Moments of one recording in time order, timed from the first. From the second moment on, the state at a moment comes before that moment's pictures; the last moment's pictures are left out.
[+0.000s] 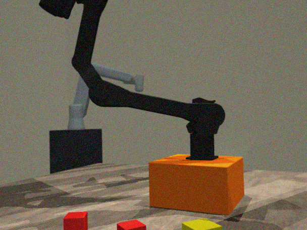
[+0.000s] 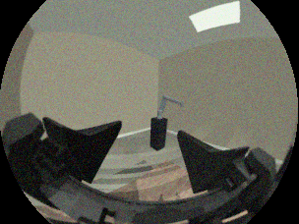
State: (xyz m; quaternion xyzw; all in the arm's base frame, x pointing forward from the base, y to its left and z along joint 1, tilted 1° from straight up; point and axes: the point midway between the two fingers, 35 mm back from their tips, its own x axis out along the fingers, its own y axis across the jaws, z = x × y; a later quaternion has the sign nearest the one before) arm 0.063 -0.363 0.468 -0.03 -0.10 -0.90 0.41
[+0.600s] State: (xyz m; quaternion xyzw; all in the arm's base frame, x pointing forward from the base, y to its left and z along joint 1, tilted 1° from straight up) arm -0.047 -0.283 0.558 -0.14 -0.15 -0.93 0.32
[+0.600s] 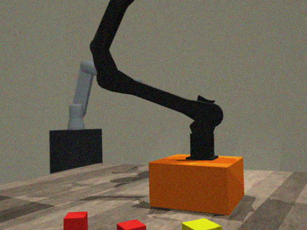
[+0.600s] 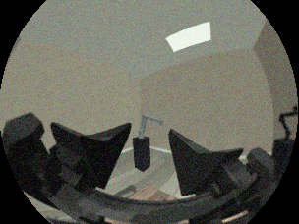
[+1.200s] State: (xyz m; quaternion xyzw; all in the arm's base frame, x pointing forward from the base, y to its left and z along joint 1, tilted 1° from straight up) arm -0.118 -0.115 0.631 -0.29 -0.14 -0.94 0.10
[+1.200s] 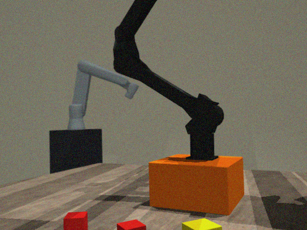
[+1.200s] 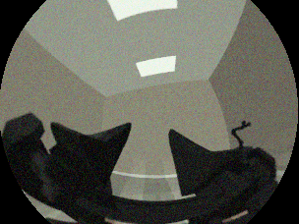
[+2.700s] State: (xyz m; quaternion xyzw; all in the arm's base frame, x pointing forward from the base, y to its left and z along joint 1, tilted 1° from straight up) arm 0.122 0.280 0.528 -0.28 -0.07 -0.67 -0.68
